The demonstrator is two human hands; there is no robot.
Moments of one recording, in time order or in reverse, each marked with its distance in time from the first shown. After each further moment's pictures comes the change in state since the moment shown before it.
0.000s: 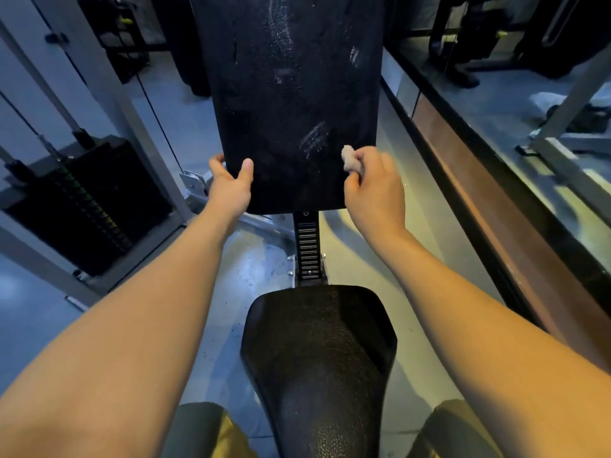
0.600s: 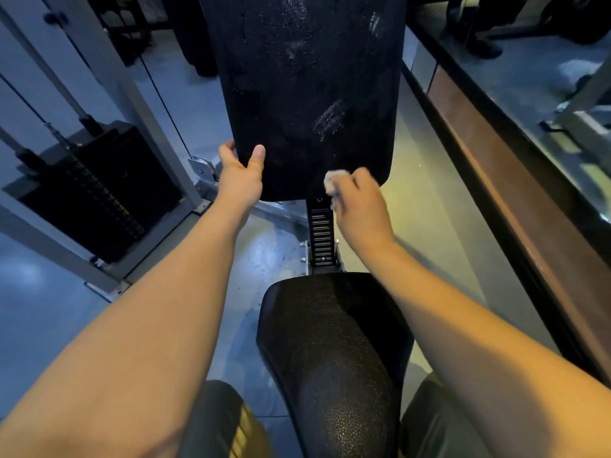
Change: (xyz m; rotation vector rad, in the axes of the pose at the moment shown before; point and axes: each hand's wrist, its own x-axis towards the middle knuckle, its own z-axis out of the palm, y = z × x) left_hand -0.011 0.005 -0.002 0.061 0.030 0.034; right_hand -0.039 0.006 0.049 -0.096 -0.152 -0.230
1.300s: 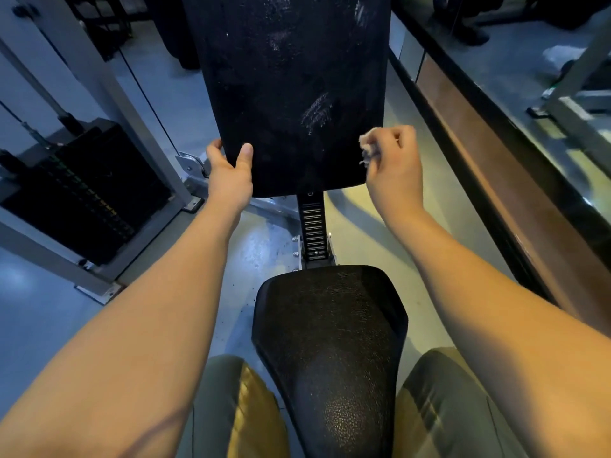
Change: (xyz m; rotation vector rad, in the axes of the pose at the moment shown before) left_hand -0.003 -0.006 0.001 0.007 0.008 -0.021; right_hand 0.029 0.036 -0.044 0.044 0.211 0.129
